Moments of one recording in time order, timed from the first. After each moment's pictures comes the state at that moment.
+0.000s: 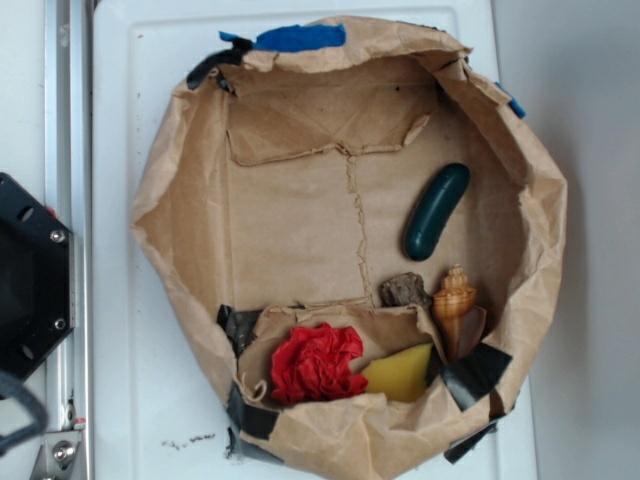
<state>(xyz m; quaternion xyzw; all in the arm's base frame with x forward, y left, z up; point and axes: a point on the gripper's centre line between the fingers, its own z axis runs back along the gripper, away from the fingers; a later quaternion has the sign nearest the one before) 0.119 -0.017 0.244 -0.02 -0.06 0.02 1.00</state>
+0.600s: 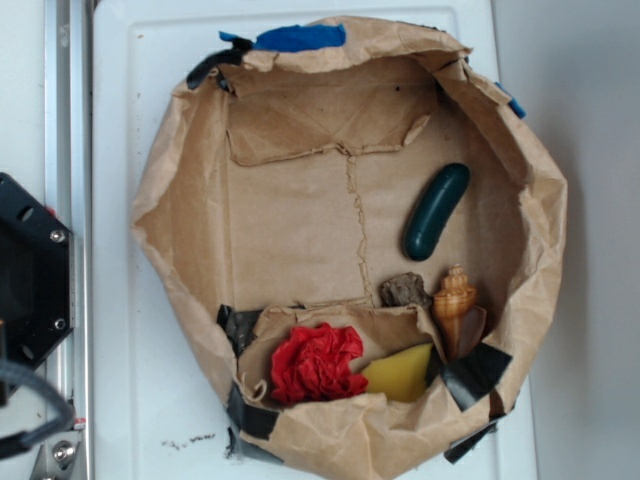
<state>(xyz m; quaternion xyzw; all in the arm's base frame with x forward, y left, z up) 0.127 -0.019 0.241 -0.02 -0.07 0.03 1.00</state>
